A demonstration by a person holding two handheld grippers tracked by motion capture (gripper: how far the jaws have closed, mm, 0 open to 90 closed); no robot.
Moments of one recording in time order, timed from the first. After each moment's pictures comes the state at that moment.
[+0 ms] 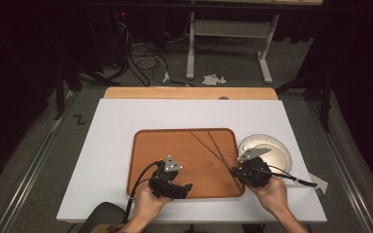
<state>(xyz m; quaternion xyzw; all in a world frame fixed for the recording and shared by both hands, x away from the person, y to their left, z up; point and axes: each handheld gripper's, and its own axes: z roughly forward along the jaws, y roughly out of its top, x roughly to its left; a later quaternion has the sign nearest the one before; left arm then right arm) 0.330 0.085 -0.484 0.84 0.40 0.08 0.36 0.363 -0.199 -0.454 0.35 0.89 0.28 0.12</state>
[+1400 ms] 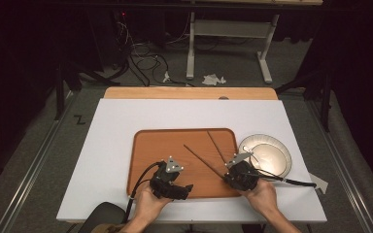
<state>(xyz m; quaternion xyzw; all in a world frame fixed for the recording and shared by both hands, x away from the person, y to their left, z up) 0.329 0.083 -0.484 0.84 0.40 0.08 0.36 0.368 -0.177 -0.487 0.34 0.91 0.23 0.10</state>
